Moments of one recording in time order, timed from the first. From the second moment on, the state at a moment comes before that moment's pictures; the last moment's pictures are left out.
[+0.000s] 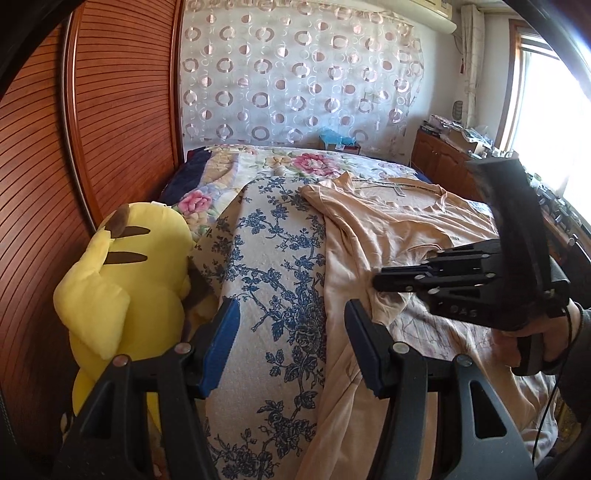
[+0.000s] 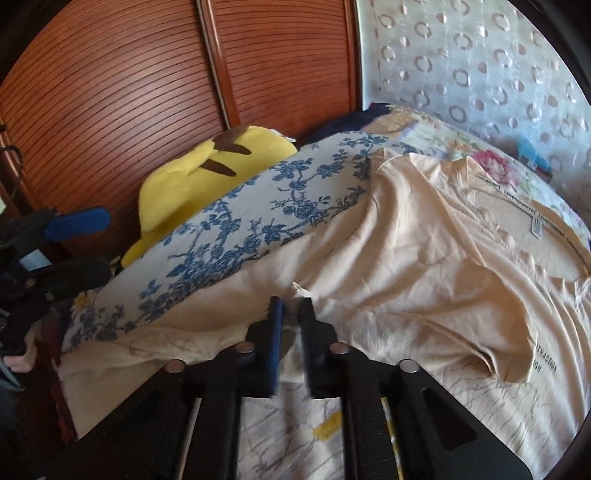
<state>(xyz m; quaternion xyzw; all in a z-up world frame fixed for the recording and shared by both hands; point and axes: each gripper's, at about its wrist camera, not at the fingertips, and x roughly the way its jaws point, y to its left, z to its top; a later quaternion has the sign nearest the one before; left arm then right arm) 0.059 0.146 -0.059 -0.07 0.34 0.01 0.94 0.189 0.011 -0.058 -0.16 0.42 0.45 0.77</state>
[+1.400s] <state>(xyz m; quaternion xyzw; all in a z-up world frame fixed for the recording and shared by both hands) 0.231 0.094 -0.099 -0.06 0.43 -0.06 0.90 0.180 -0.197 -0.051 -0.15 0.41 0.25 0.87</state>
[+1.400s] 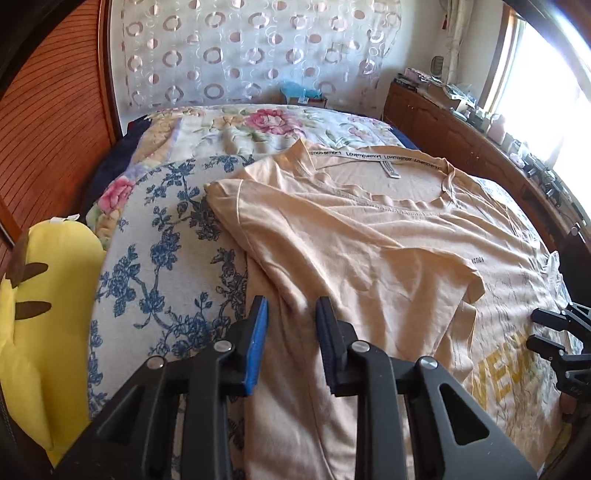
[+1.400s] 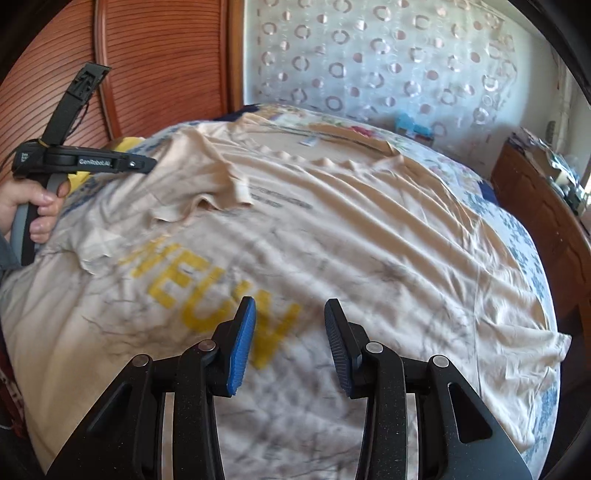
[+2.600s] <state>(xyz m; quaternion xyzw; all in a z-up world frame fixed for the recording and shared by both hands) 0.148 0.099 -0.037 -0.04 0.33 -0.10 0.94 0.188 -0.212 -0.052 -0.11 0.42 0.23 0.87</state>
